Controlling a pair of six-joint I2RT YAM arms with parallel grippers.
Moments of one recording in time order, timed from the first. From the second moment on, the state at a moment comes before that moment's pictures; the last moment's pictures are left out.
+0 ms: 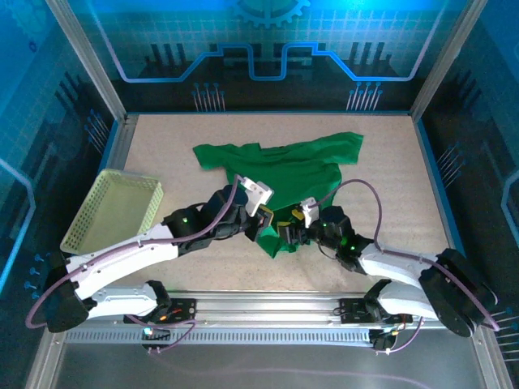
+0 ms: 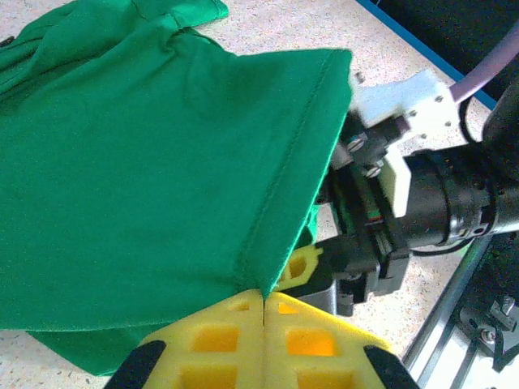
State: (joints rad) left arm -0.92 1.16 0.94 -0.37 -0.01 -0.32; right arm 0.67 1.18 0.31 0.47 -0.17 0.20
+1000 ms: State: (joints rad) left arm -0.89 1.32 1.18 -0.33 0.07 -0.40; right arm 0.89 1.43 0.36 0.67 0.50 0.26
